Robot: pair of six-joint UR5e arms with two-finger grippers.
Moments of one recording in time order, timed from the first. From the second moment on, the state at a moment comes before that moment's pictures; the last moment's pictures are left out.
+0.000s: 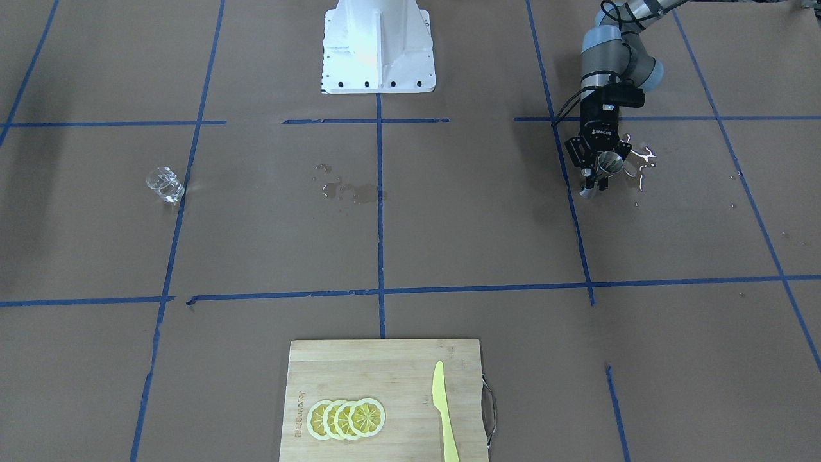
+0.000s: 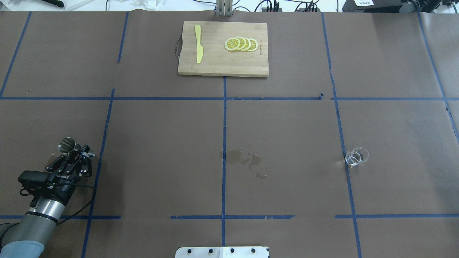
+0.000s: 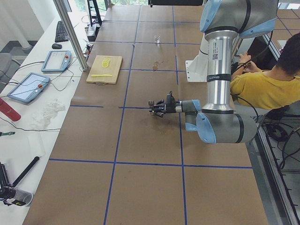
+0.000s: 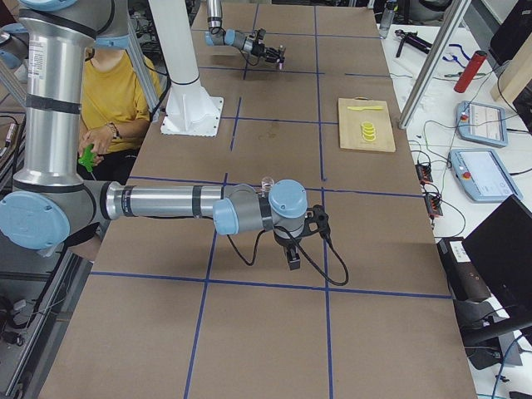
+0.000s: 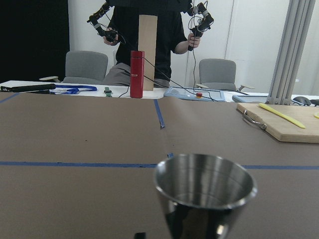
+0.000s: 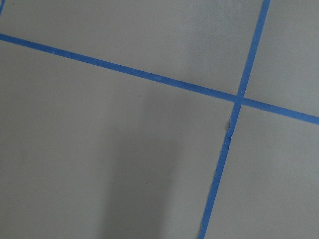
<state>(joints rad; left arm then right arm) -0.07 -1.49 -1.49 -2.94 -0.40 -1.20 1.49 -1.71 1.74 -1.40 2.42 -0.06</state>
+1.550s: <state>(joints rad) -0.14 -1.49 -1.63 -3.23 -0.48 -0.74 1.14 -1.73 1.82 -0.71 2.23 0.57</state>
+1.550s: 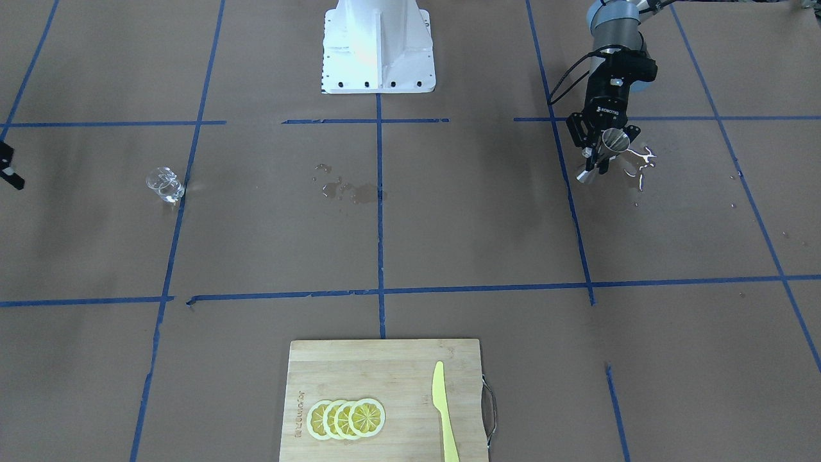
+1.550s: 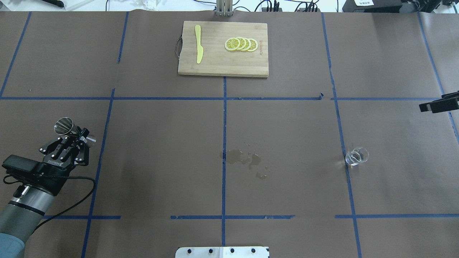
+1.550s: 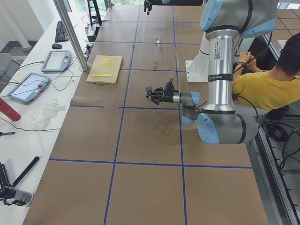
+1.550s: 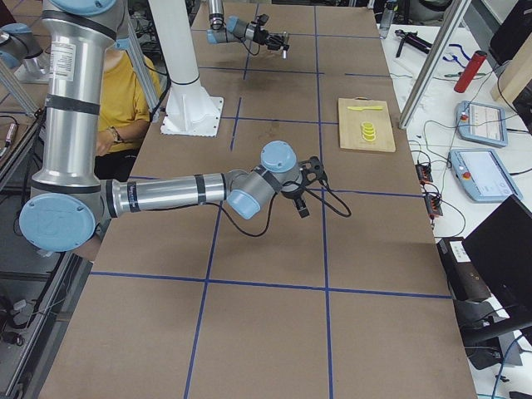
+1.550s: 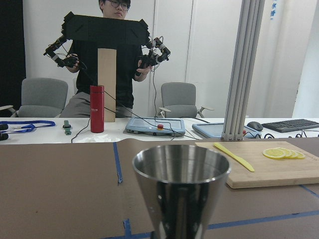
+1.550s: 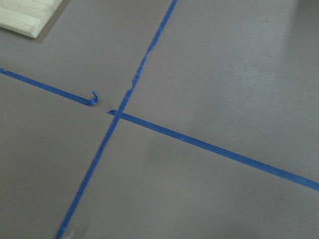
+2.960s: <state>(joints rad) -0.15 -1.53 -1.65 -3.26 -0.59 -0.72 -0.13 -1.92 1.93 -0.62 0.34 1.35</state>
